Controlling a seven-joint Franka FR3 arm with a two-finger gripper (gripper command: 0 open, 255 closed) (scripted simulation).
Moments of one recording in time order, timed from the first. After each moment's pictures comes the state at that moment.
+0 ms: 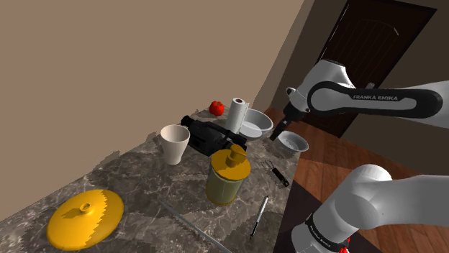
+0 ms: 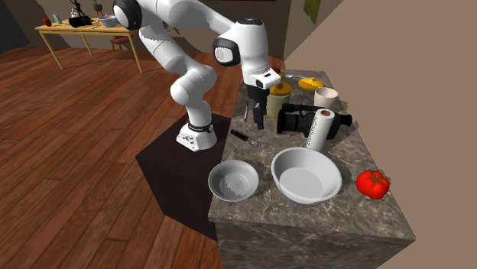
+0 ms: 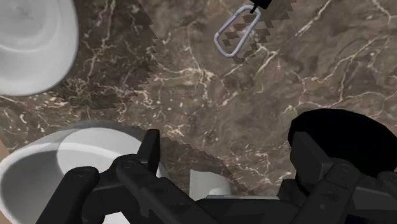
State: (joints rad) arm -0.03 -0.81 -0.19 -2.81 -0.09 2.18 -0.34
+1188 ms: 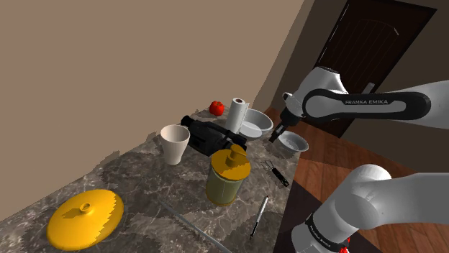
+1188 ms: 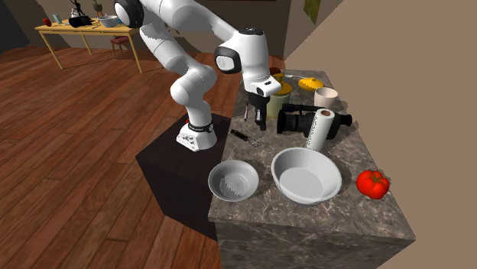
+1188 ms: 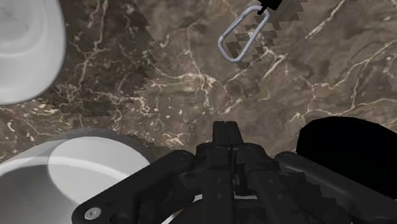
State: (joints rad) arm -0.03 -0.77 -0.20 -2.85 -0.10 2.26 -0.34
